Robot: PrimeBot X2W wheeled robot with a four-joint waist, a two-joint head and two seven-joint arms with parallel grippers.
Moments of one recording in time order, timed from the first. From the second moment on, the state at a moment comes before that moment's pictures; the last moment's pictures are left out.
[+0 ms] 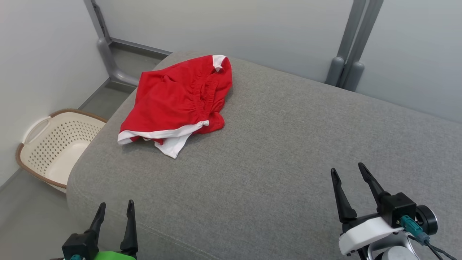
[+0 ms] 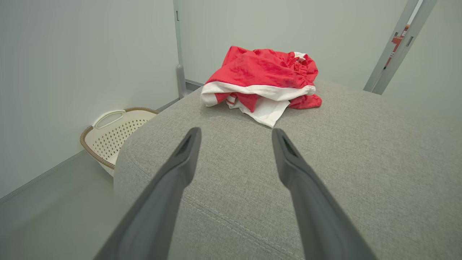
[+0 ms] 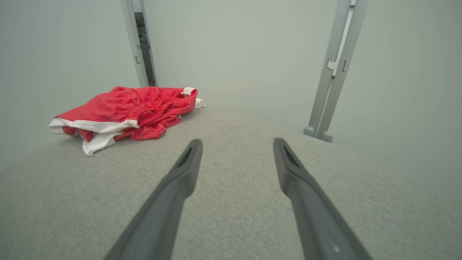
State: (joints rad) left arm 0.05 0.06 0.02 0.30 -0.18 -0.13 -0.26; right arm 0.00 -0.05 0.05 0.17 0.04 0.13 -0.26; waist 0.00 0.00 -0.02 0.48
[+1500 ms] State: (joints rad) left arm -0.89 0.40 -0.50 0.93 -0.58 -0.09 -0.09; right arm -0.15 -0.07 0.03 0.20 -0.02 0.13 -0.26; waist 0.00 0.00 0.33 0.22
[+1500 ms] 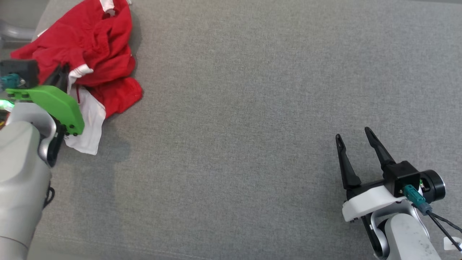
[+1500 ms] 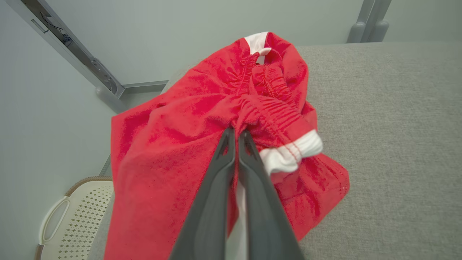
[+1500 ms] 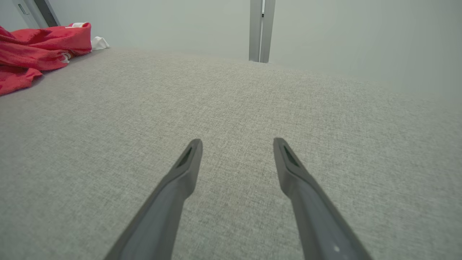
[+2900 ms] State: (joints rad) left arm -0.58 0.55 -0.43 -0.28 -1.18 0.04 0.48; right arm -0.07 -0.05 0.05 0.20 0.12 0.13 -0.26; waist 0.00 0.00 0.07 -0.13
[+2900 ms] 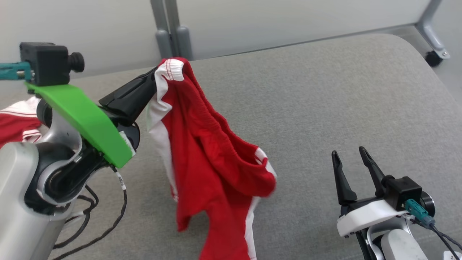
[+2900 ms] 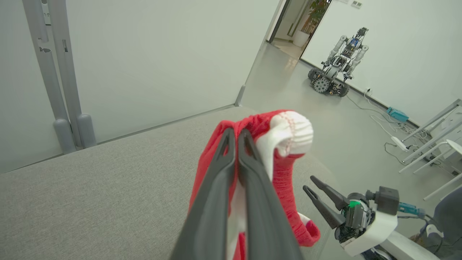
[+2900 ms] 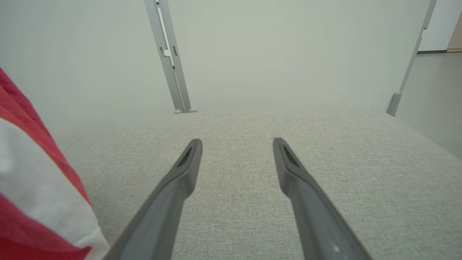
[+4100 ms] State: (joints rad) left arm -1.09 0.63 -0.92 0.43 -1.03 -0.13 -0.03; right arm -0.17 -0.05 0.11 0.20 0.30 0.13 -0.26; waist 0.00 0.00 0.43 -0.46
